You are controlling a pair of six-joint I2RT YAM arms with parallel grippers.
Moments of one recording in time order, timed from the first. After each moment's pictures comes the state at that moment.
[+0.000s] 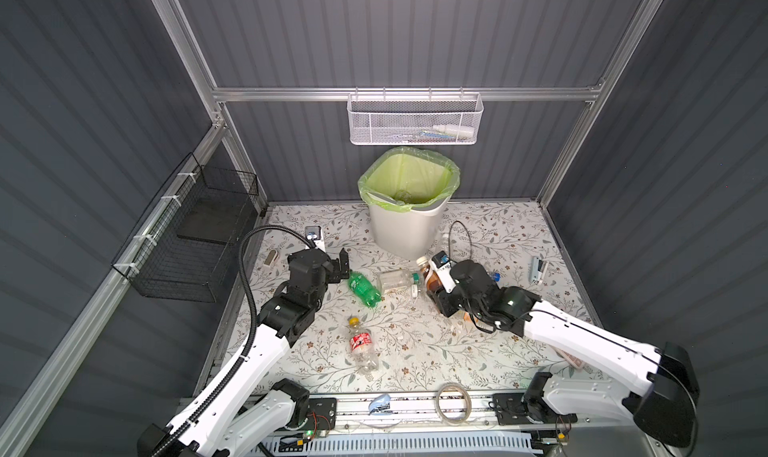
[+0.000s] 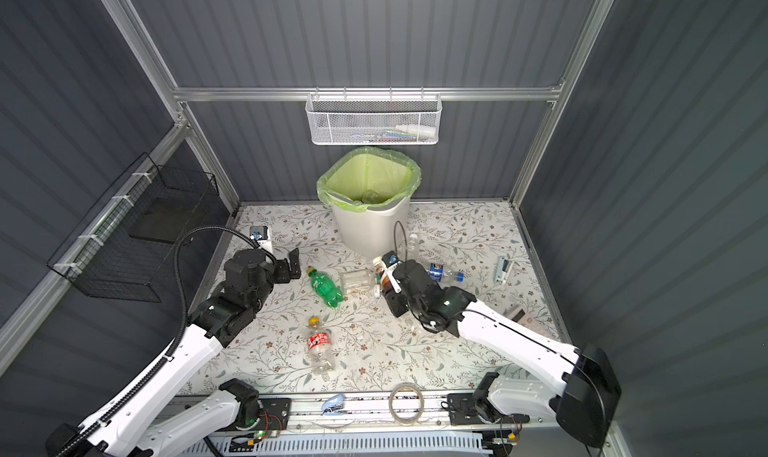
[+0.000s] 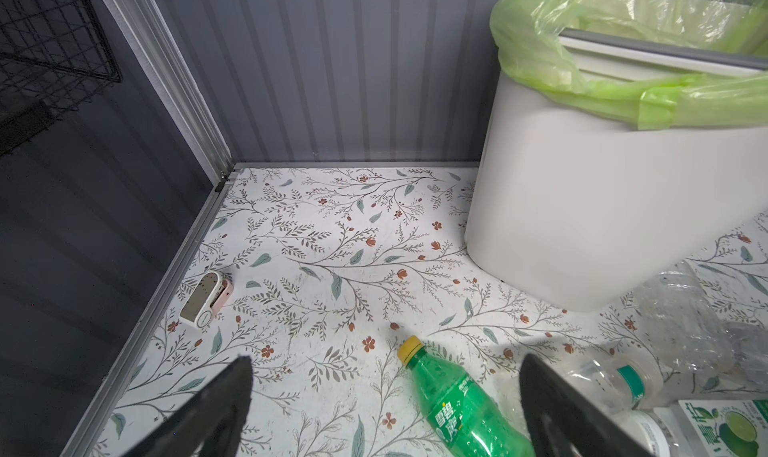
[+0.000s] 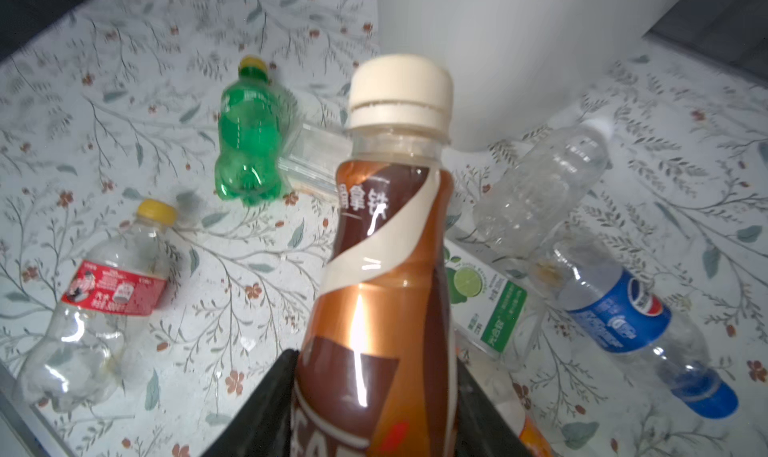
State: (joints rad) left arm -0.49 0.93 0.83 -0.30 -0.42 -0.17; right arm 0.82 1.13 0.85 -0.40 0.16 0.17
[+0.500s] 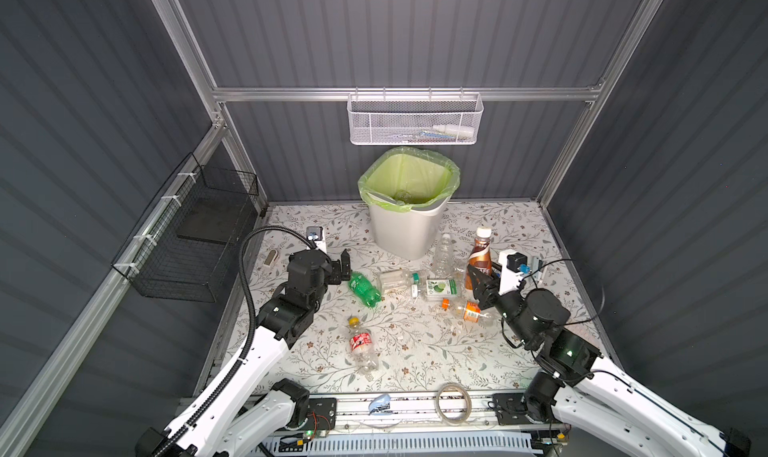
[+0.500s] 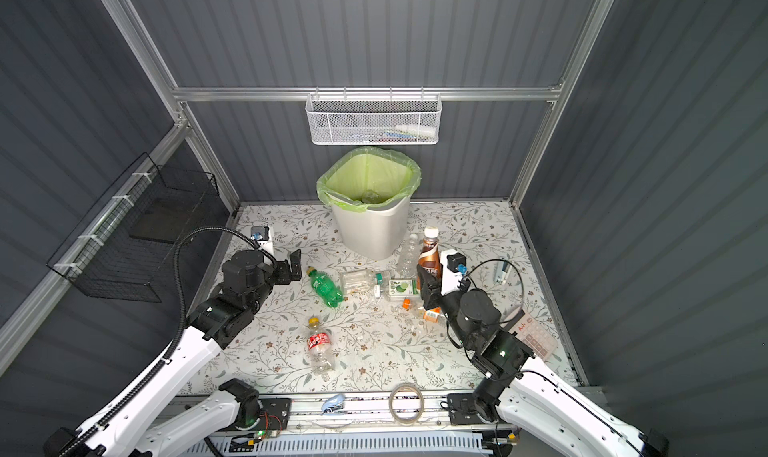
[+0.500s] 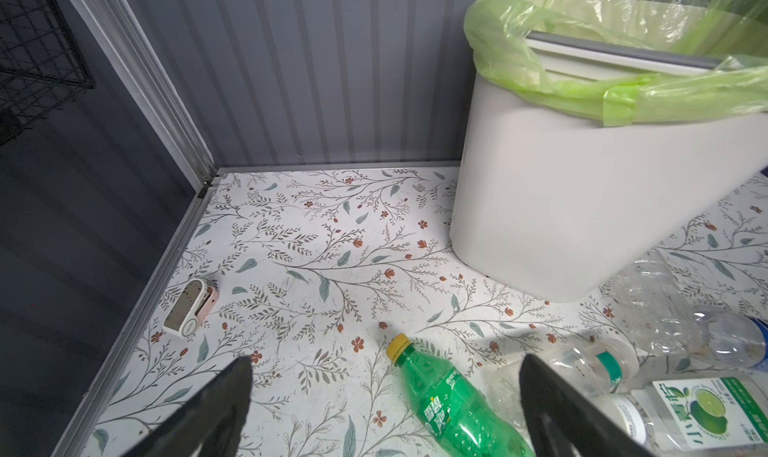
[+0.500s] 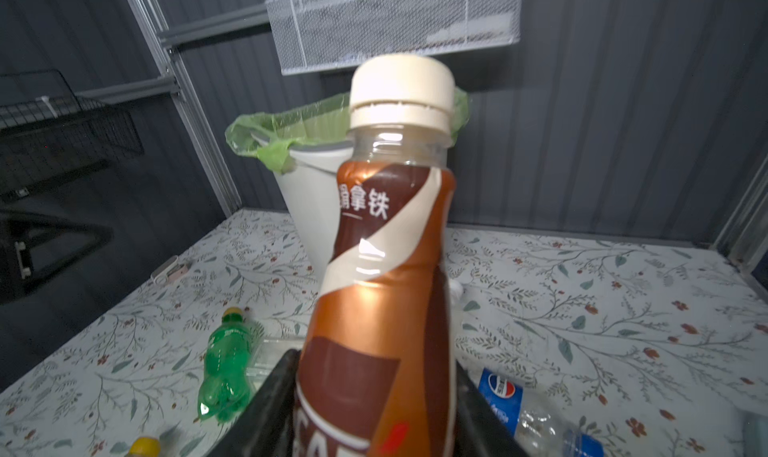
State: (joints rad) left arm -0.49 0.92 0.83 -0.30 -0.36 -0.15; right arm 0.77 0.62 0.56 0.05 0.40 0.14
